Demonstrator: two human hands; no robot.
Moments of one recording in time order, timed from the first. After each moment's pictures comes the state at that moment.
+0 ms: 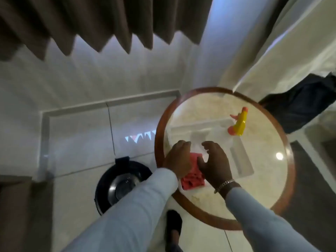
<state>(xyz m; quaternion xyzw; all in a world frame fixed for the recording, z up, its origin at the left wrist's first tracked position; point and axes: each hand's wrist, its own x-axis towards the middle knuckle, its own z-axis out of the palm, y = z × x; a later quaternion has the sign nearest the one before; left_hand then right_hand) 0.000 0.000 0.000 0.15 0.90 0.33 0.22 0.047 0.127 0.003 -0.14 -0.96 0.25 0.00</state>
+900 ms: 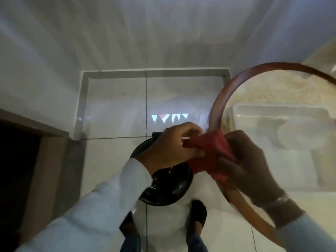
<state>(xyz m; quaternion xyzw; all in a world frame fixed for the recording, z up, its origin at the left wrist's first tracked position) 0.000 -0.182 -0.022 0.10 0.78 0.57 0.25 0.047 0.012 0.011 0.01 -0.86 0.50 -0.07</state>
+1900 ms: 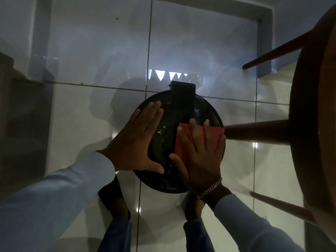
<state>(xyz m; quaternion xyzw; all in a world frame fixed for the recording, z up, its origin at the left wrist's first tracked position) 0.077 -0.321 -0.296 0.22 0.92 0.23 0.22 0.110 -0.105 -0.288 0.15 -0.98 0.08 -0.08</state>
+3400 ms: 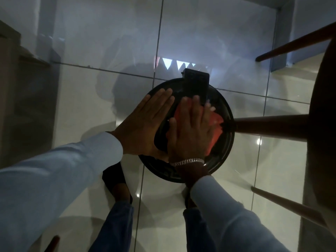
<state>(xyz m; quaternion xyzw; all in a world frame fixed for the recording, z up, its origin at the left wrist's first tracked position) 0.077 -0.324 -0.302 0.23 0.92 0.24 0.20 0.094 -0.175 -0.287 0.00 -0.99 0.11 -0.09</state>
